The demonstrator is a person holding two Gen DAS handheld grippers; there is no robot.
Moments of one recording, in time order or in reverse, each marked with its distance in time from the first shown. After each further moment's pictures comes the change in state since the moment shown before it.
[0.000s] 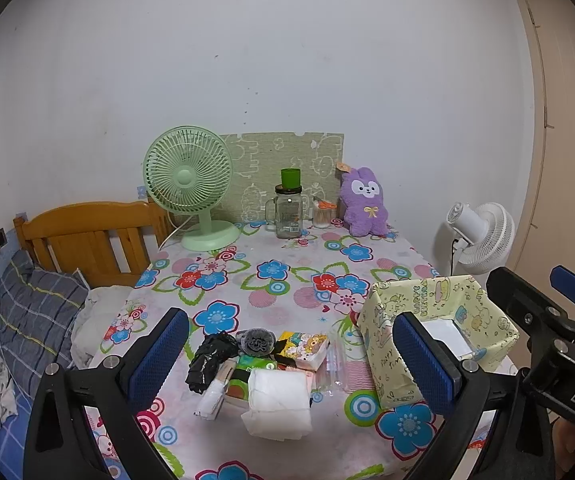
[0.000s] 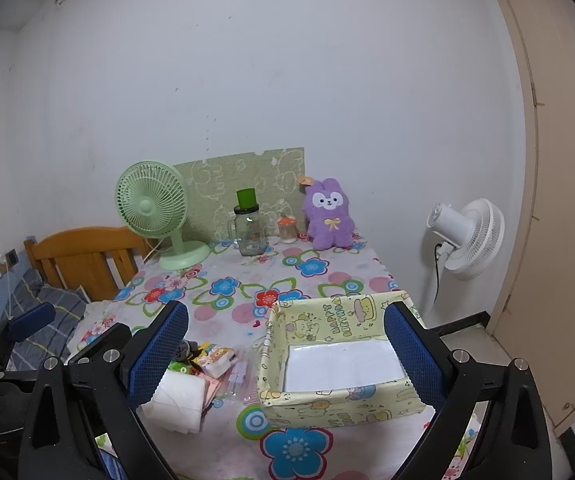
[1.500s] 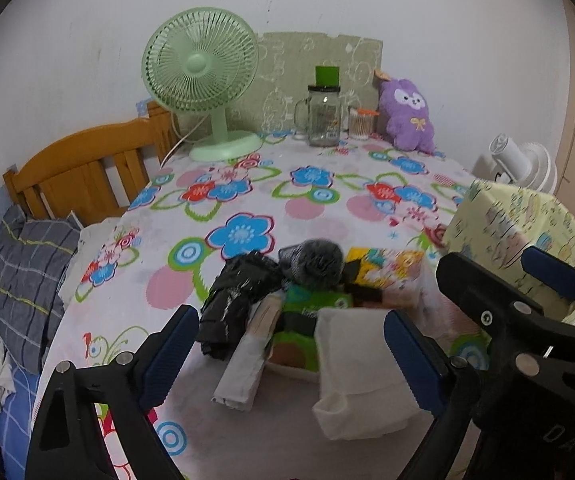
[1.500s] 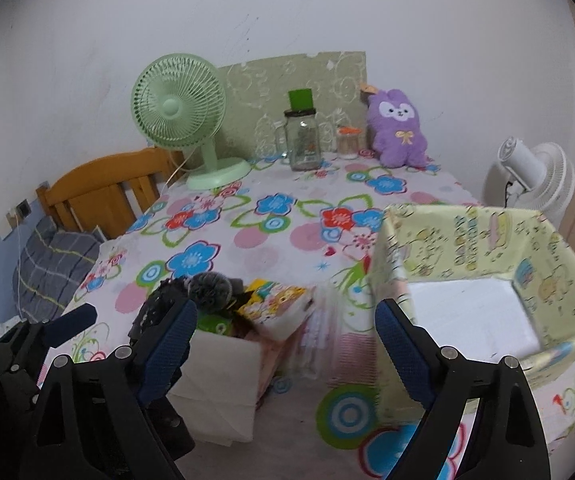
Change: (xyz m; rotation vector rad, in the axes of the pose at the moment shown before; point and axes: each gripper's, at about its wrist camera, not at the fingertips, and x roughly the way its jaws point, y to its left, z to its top) left arm 0.121 0.062 -0.074 -0.002 0.254 0.037; right arm 0.138 0.083 -0.078 -0.030 0.257 0.126
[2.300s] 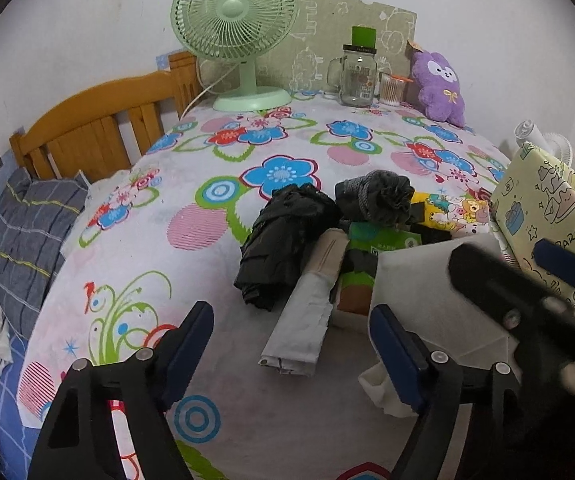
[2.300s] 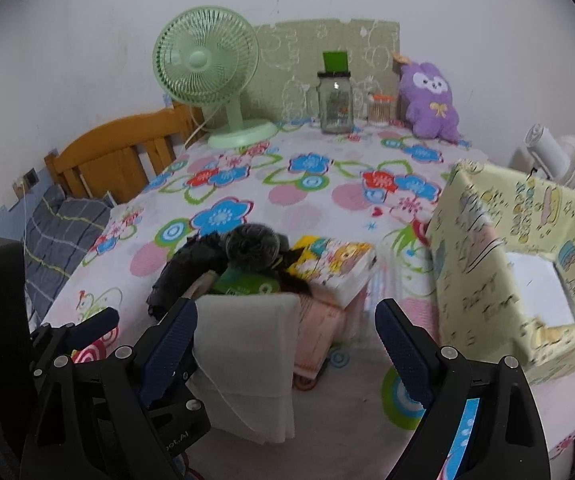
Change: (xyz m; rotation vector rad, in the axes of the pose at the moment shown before) left arm 0.029 0.039 -0.032 -0.060 0.095 0.011; right arm 0.033 0.040 -0.020 -0.041 0.120 0.033
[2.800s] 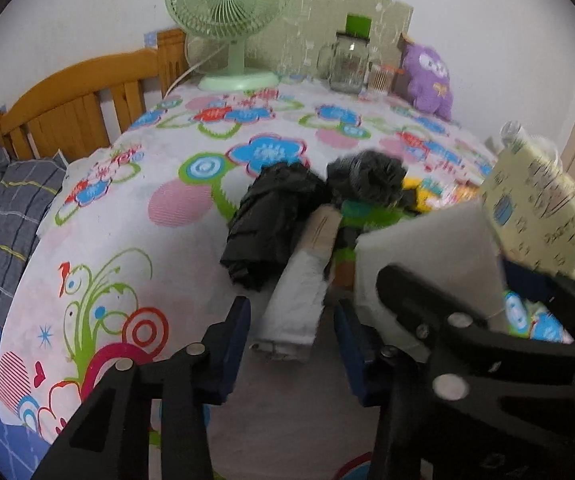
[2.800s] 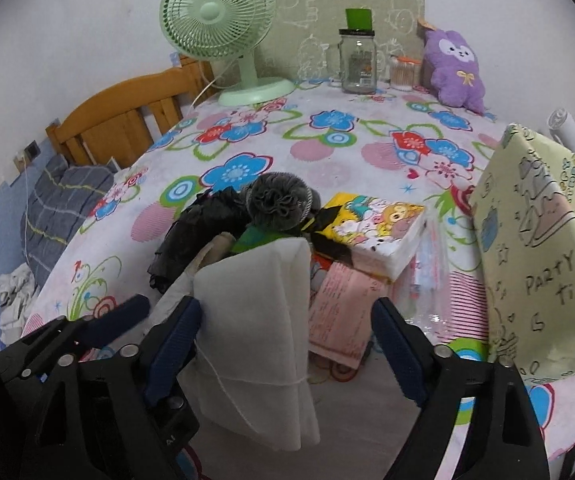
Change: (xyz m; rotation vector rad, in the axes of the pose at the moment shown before) left arm 0.011 0.009 -0.006 -0.016 0.068 -0.086; right arm 0.033 0.020 -0.007 -0.033 0.113 0.025
